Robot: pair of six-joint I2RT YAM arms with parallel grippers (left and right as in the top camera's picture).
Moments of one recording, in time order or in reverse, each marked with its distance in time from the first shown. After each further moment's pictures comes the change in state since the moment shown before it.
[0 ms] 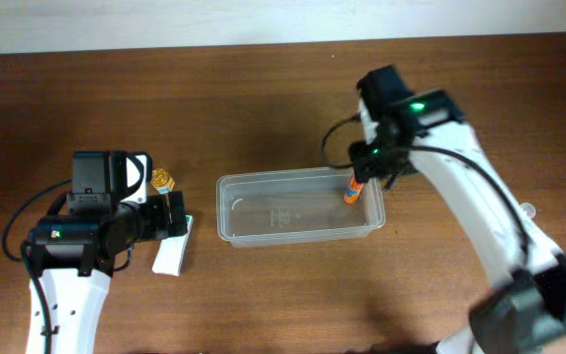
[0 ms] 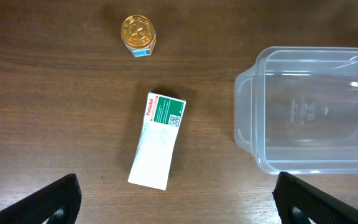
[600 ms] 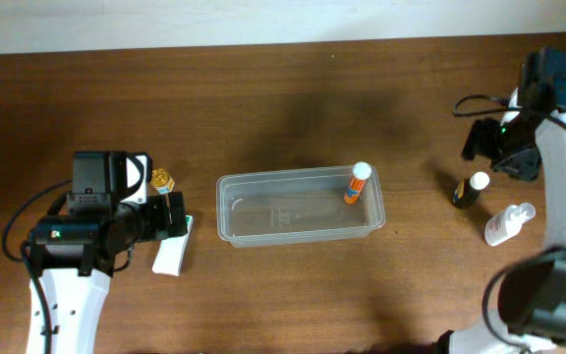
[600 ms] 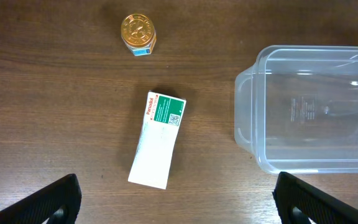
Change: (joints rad) left arm 0.000 0.000 0.000 -0.003 0.000 0.000; right arm -0.569 0.086 0.047 -0.083 -0.037 0.043
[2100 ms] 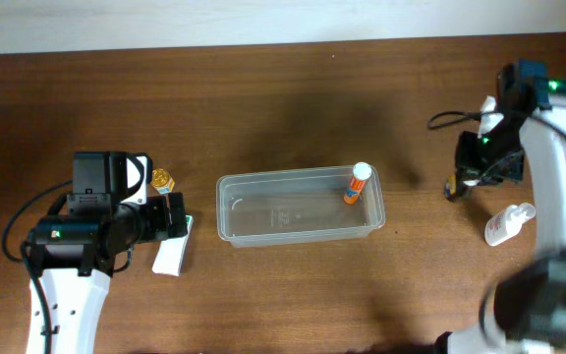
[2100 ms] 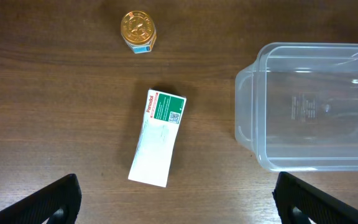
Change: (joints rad) left arm 0.000 0.000 0.000 -0.007 0.000 0.000; right arm 0.077 -0.042 -0.016 -0.114 -0.065 -0.103
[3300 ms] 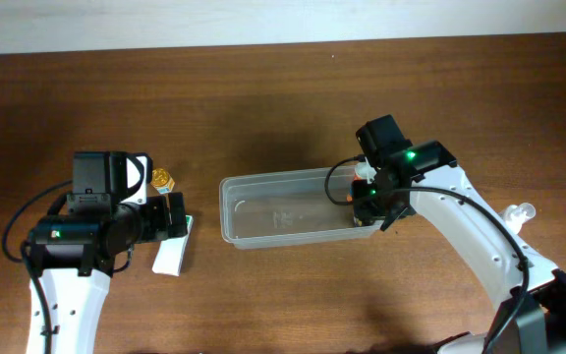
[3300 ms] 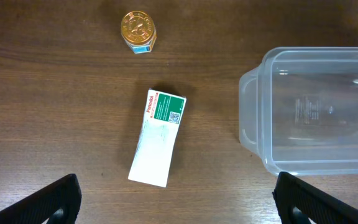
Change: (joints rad) left arm 0.000 0.000 0.000 0.000 0.000 0.000; right arm 0.531 -0.154 -0.444 0.400 0.026 0.219
